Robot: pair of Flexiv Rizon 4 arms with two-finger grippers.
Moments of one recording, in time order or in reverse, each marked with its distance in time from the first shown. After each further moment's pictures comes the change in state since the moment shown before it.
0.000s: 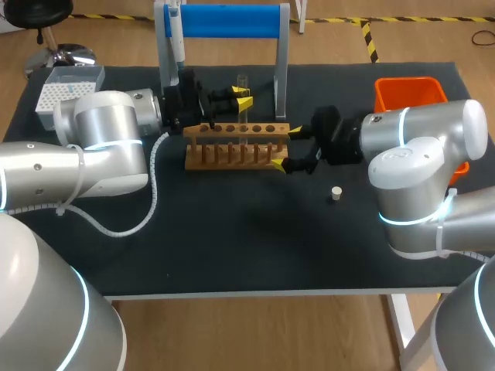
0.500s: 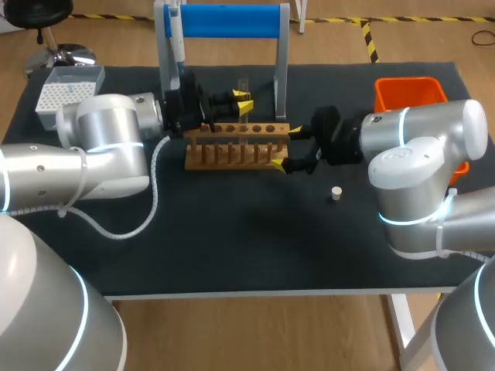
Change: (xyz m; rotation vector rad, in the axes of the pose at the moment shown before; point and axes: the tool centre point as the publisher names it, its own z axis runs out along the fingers) left arm 0.000 0.012 0.001 -0.001 0.003 -0.006; right arm 0.000 0.000 0.000 0.000 0.000 0.000
